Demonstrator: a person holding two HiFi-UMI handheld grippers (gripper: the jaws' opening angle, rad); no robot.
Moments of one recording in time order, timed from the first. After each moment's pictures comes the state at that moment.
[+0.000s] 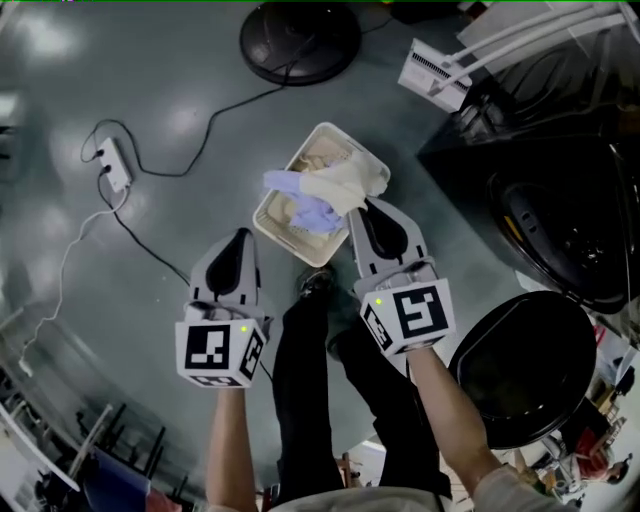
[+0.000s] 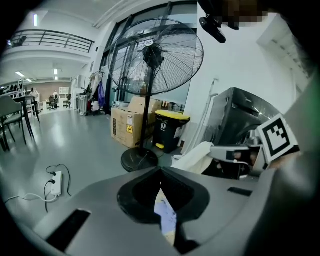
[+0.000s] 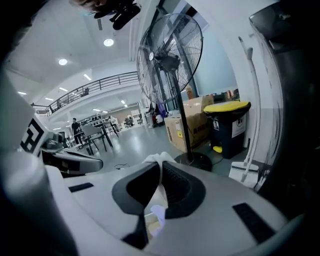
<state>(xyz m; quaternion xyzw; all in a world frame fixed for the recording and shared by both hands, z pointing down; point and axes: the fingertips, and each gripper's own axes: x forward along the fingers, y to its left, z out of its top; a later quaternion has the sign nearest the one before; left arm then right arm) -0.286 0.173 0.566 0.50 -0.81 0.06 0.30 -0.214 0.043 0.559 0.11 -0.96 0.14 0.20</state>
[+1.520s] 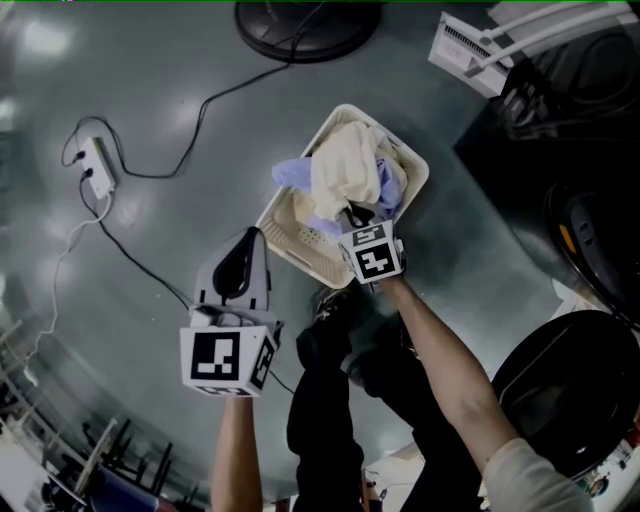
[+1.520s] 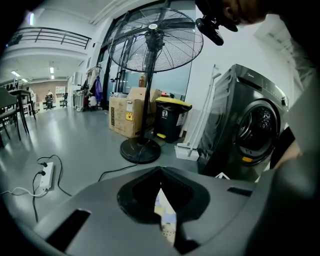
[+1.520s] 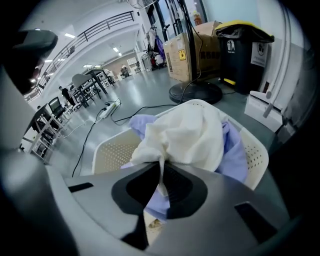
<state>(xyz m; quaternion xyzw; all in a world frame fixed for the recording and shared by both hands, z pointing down) -0.305 0.170 0.720 0.50 -0.80 0.08 0.31 -0.208 0.087 0.960 0.05 -0.85 0.16 0.49</state>
